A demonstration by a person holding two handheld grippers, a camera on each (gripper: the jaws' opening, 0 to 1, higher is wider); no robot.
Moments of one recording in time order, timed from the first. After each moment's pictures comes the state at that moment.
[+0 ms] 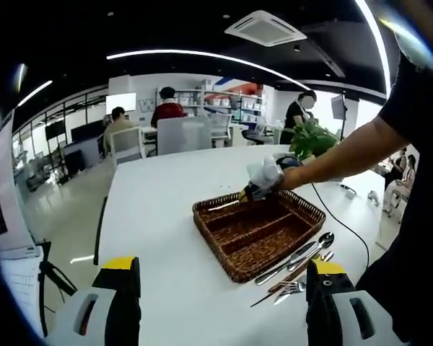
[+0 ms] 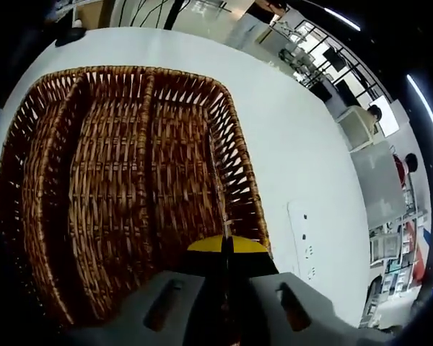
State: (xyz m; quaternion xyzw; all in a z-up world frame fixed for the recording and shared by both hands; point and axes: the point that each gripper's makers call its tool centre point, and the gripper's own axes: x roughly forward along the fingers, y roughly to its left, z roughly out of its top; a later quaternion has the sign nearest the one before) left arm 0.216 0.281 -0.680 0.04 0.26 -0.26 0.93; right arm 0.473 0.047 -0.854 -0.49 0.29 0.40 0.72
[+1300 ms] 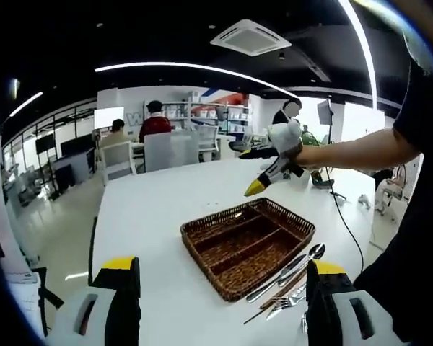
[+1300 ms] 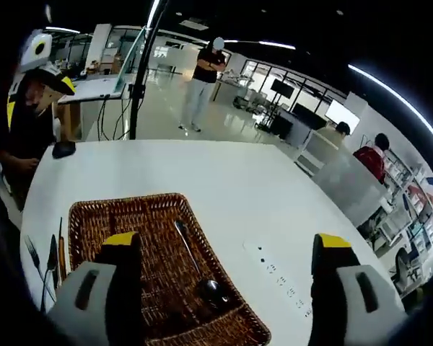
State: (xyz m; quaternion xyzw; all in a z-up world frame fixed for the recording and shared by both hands) left arm 0.224 0.253 -0.648 0.05 0.22 -0.29 0.93; right arm 0.441 0.030 -0.666 -0.29 0.17 0.39 0.86
